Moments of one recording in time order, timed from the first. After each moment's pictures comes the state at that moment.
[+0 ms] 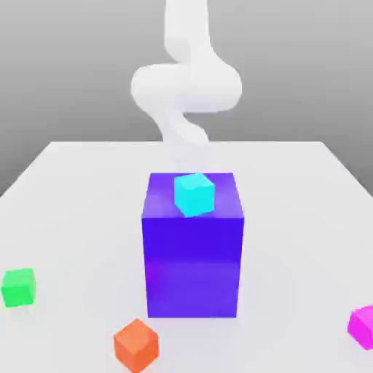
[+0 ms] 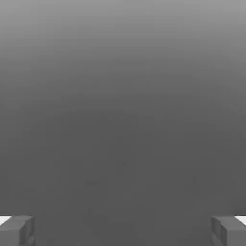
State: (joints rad) arm -0.01 -0.71 0.05 -2.30 -0.02 2.32 0.84
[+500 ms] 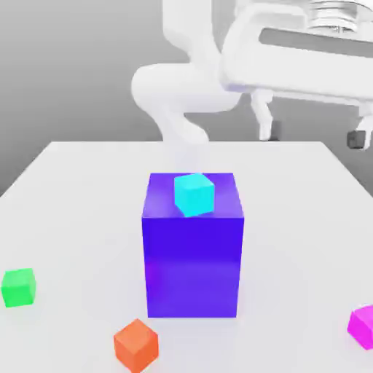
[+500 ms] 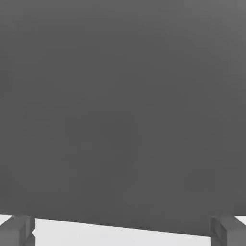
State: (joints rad) arm -0.02 -0.16 0.33 -2.29 -0.22 2.46 1.10
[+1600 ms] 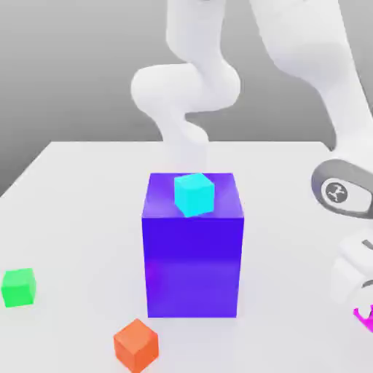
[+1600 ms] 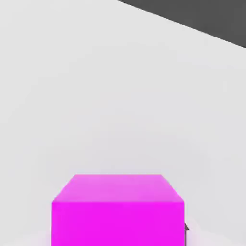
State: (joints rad) arm 0.14 0.38 0.38 -2.31 -0.31 2.63 1.29
